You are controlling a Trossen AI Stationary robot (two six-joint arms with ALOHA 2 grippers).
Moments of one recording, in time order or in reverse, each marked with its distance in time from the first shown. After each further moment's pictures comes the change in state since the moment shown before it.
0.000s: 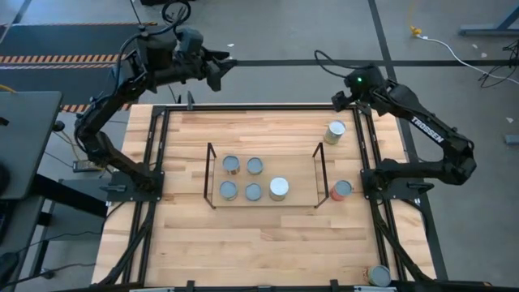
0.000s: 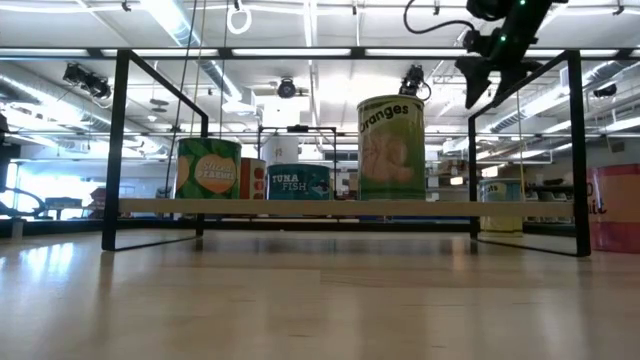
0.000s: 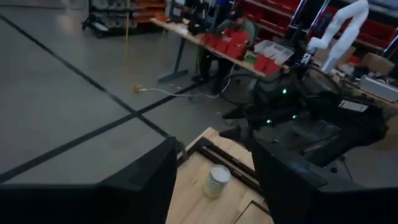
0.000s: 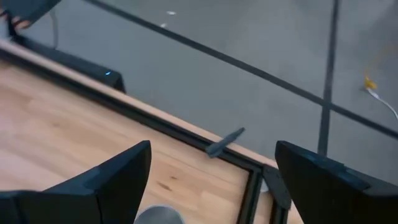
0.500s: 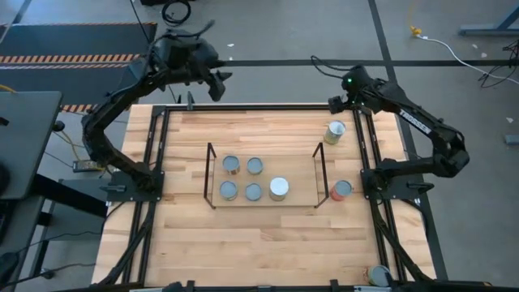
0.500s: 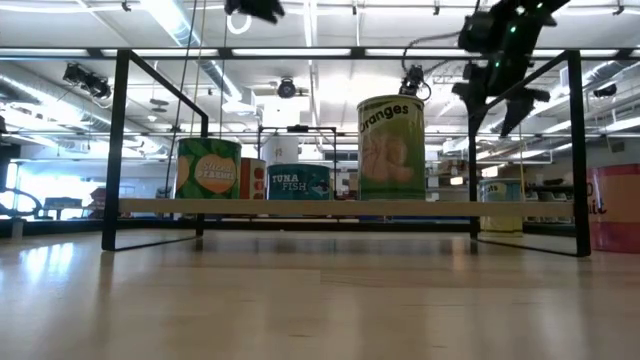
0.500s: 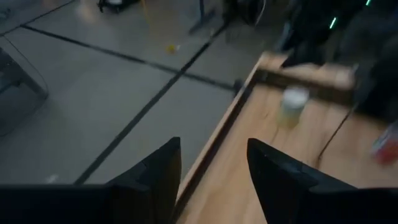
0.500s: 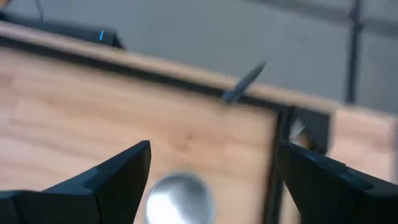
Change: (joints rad) left arm 0.132 0.004 -0.176 -0.091 0.028 0.450; right arm -0.069 0.102 -0.042 -0.076 -0.117 0.217
